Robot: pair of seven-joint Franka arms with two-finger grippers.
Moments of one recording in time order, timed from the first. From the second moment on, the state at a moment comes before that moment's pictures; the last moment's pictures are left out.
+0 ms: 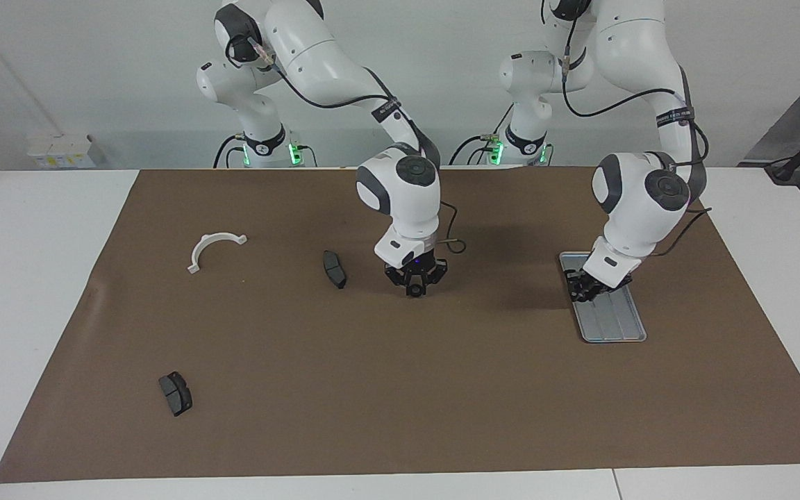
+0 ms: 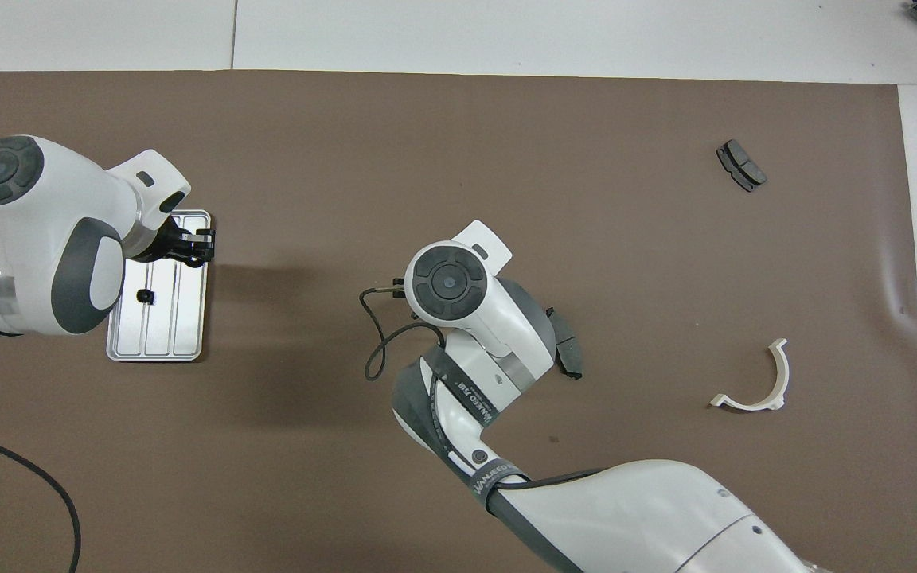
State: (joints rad) left arm -0.04 0.27 -0.08 -1.91 0.00 2.20 -0.08; right arm 0.62 0.52 0.00 -1.66 -0.08 2.32 0.71
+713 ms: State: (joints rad) left arm -0.43 0.27 -0.09 -1.85 -0.02 2.20 -0.59; right arm 0.24 0.31 0.00 -1.86 -0.03 2.32 0.32
